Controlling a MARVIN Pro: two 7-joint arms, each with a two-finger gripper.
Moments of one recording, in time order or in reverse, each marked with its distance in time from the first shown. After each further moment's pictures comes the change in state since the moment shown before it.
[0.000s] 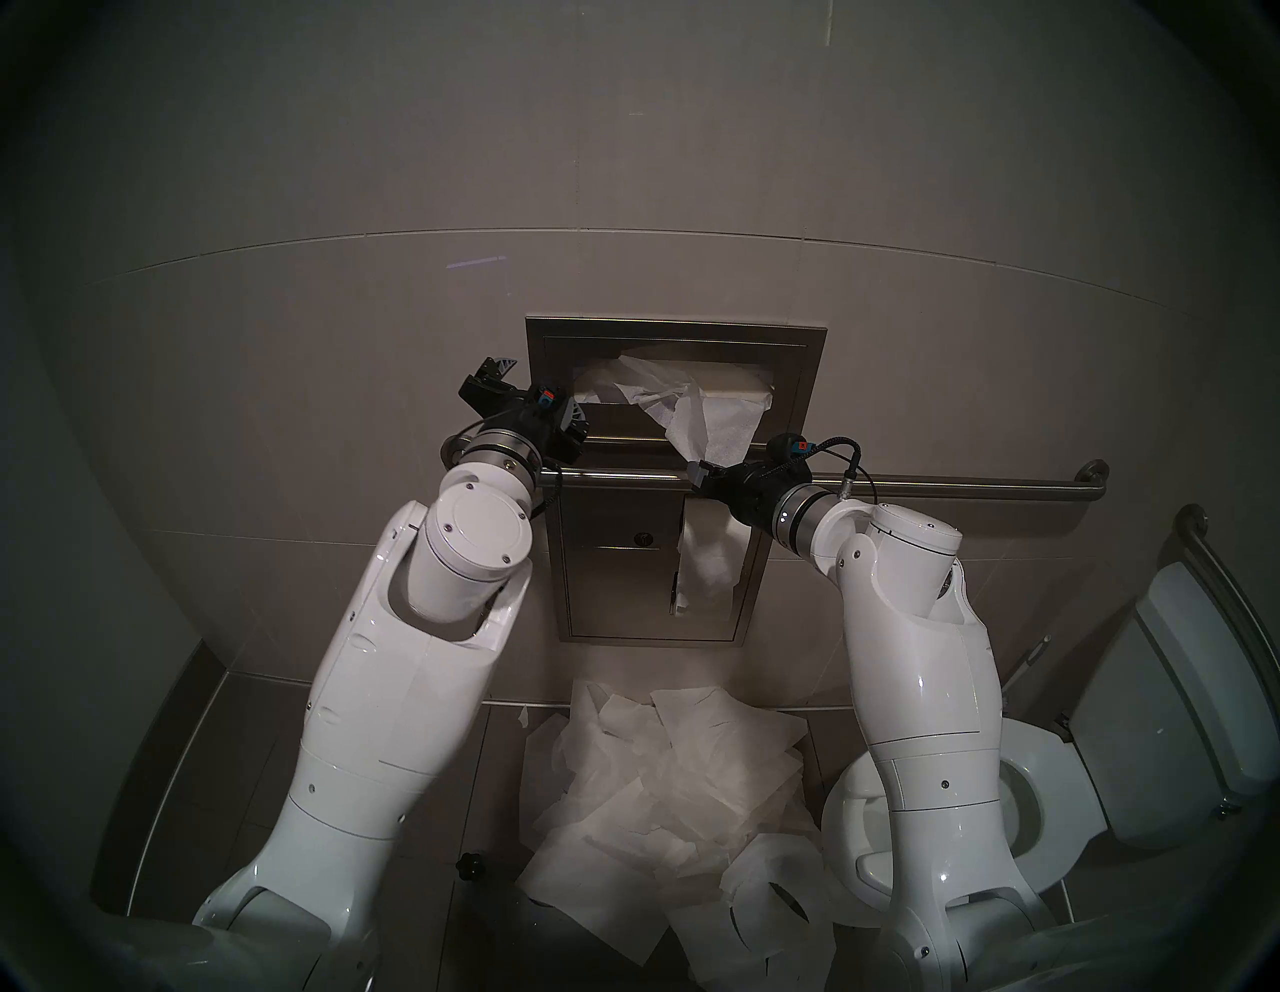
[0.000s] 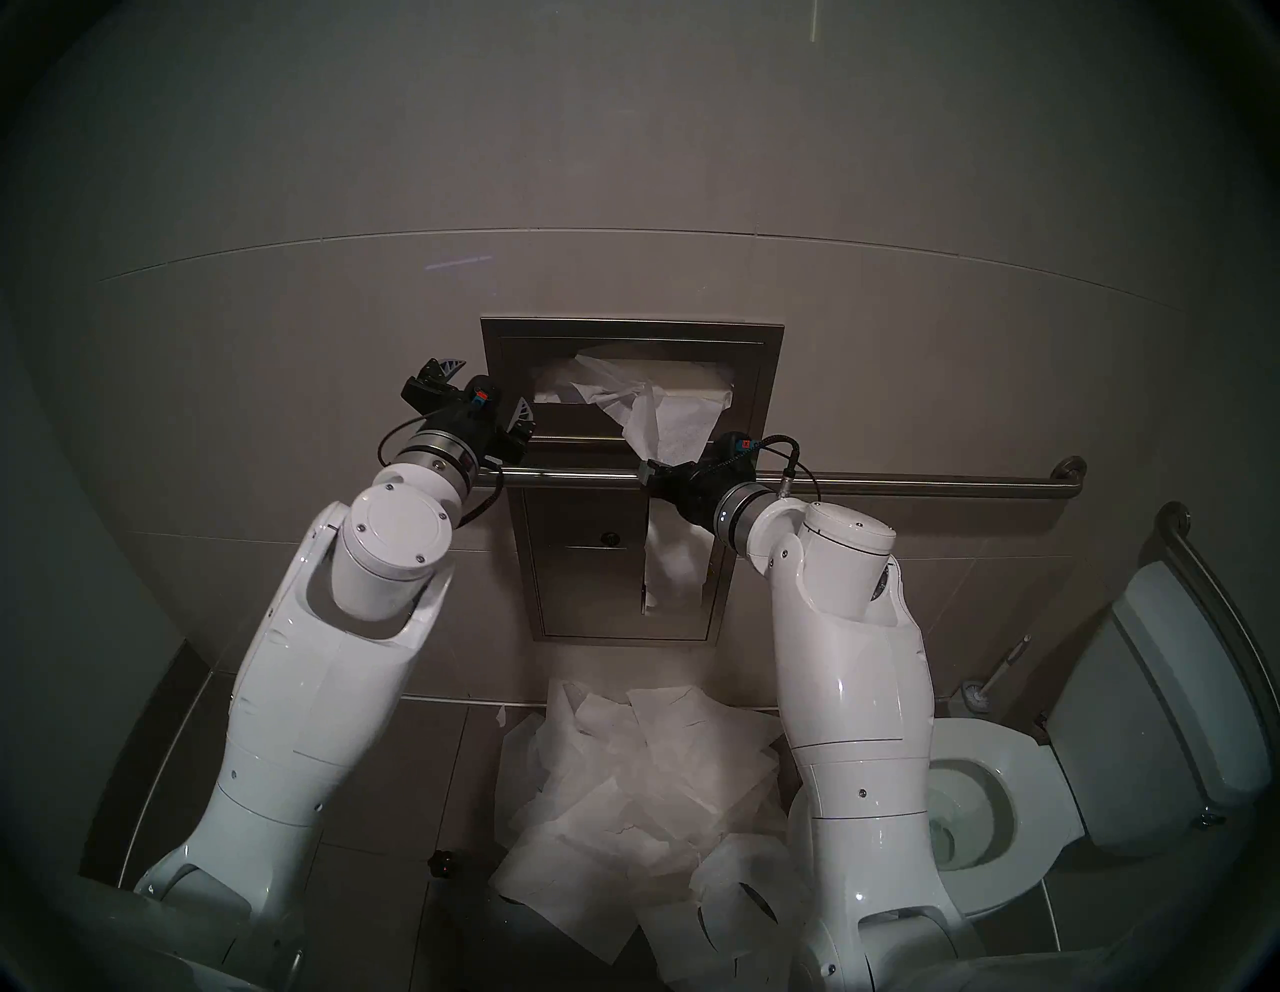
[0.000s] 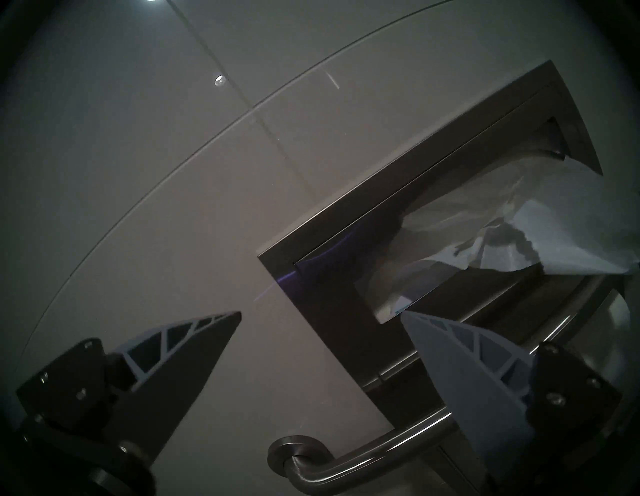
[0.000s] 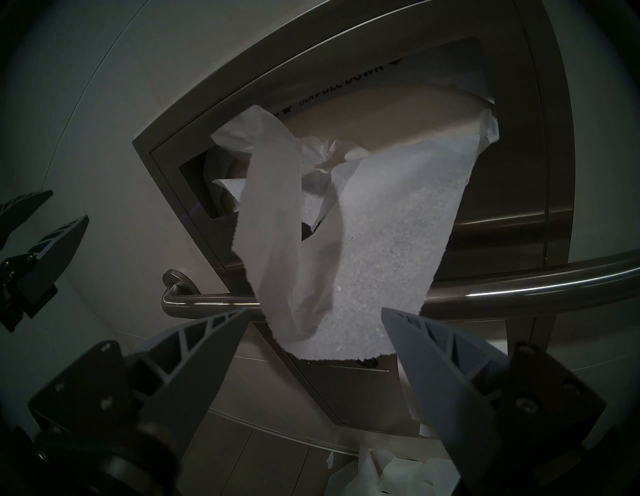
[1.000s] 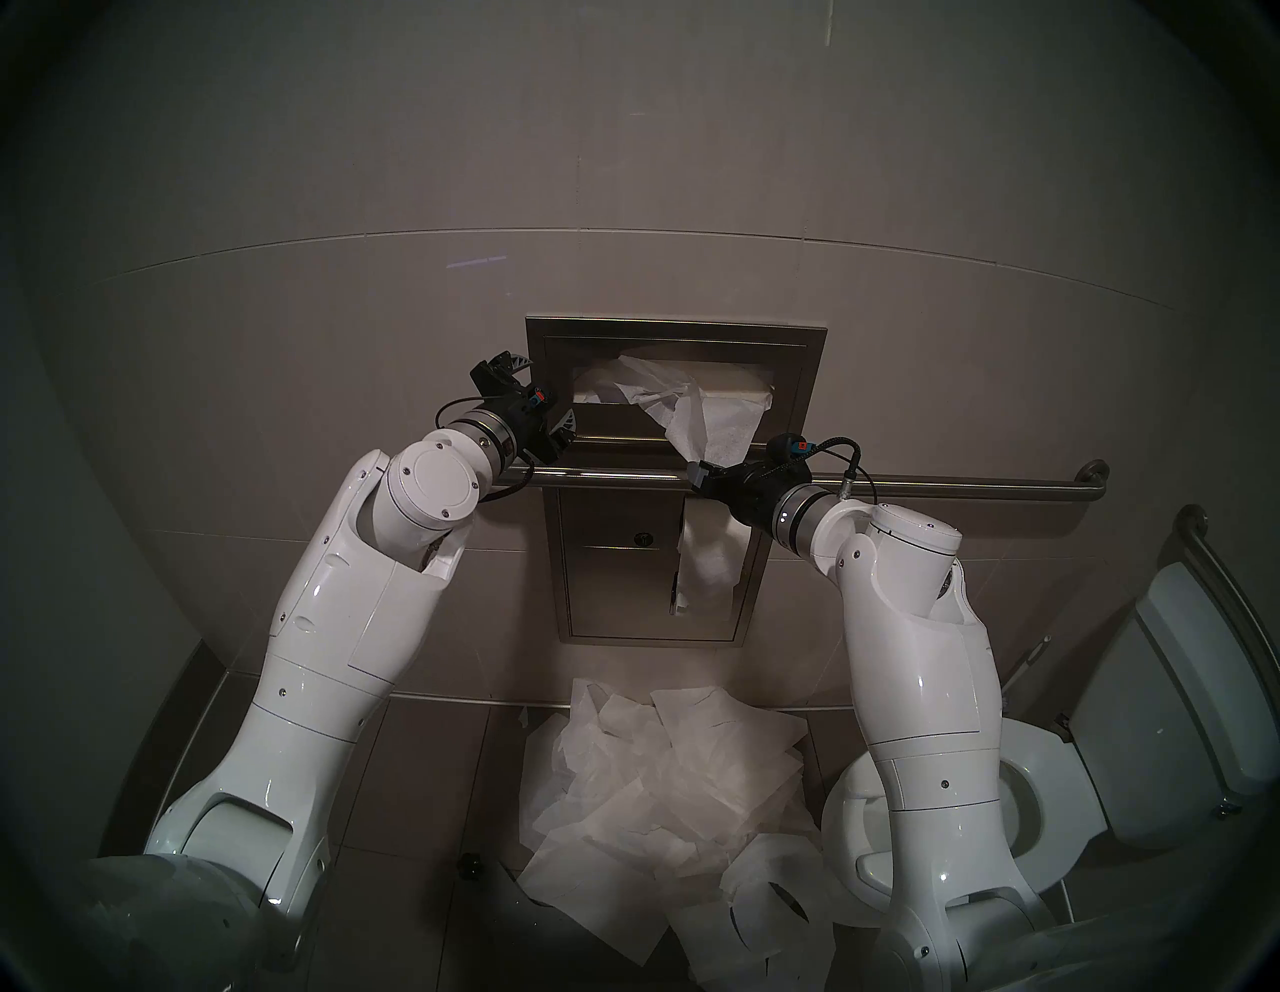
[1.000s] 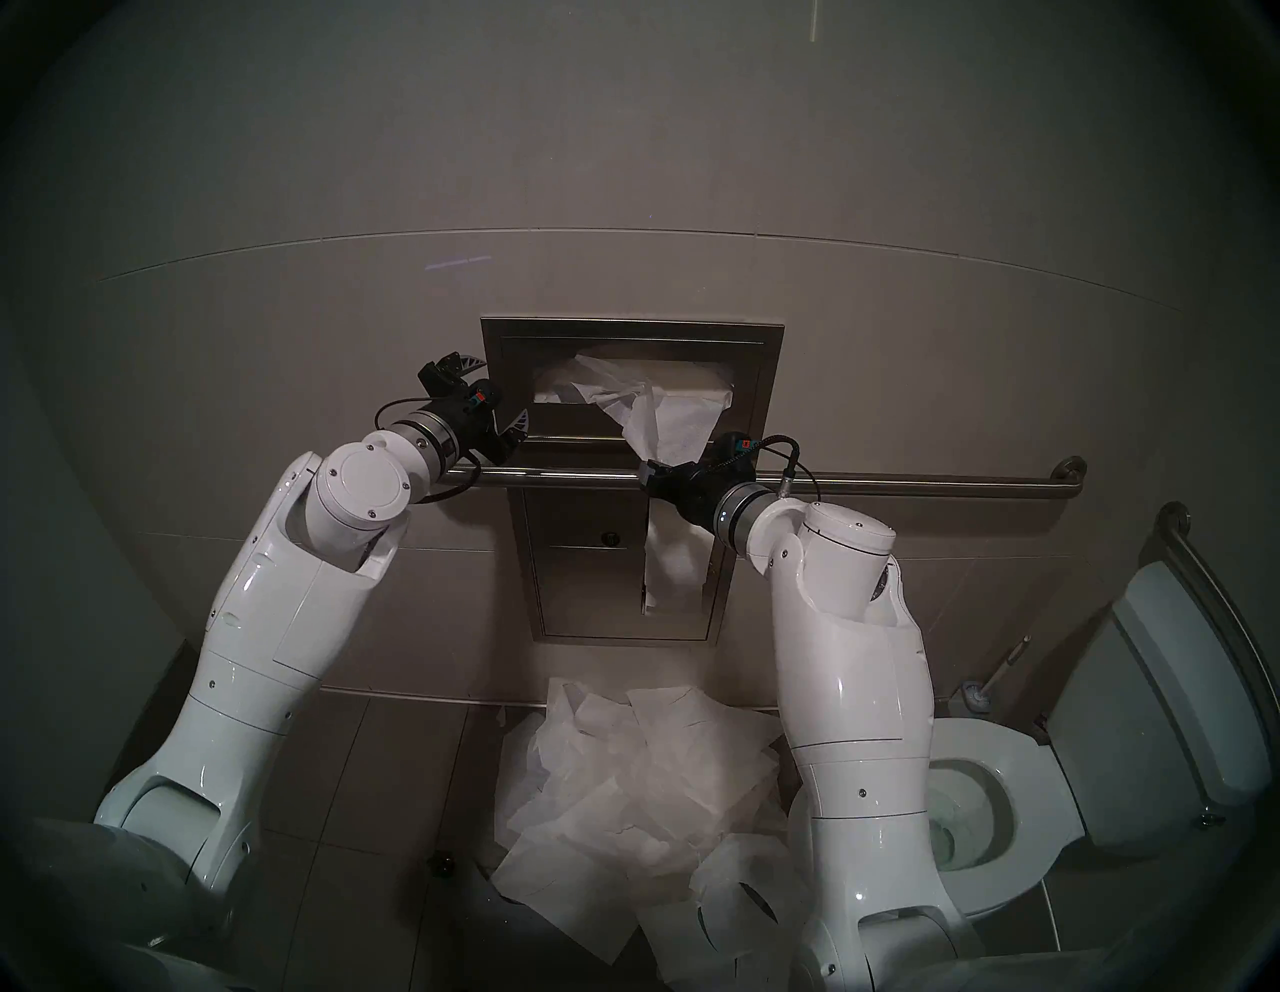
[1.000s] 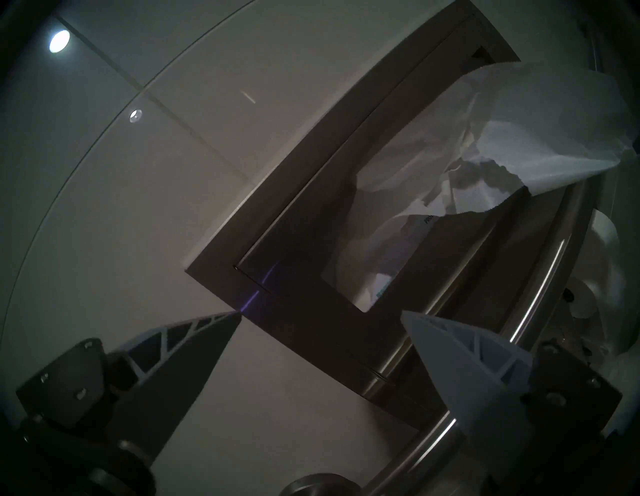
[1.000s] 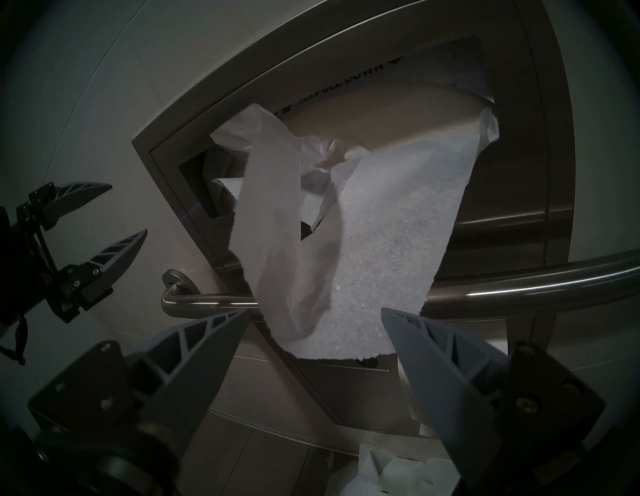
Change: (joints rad) left arm -0.186 0.114 -0.012 0.250 0.059 -0.252 -0.278; right arm 0.000 0.000 0.000 0.003 0.000 0.000 0.000
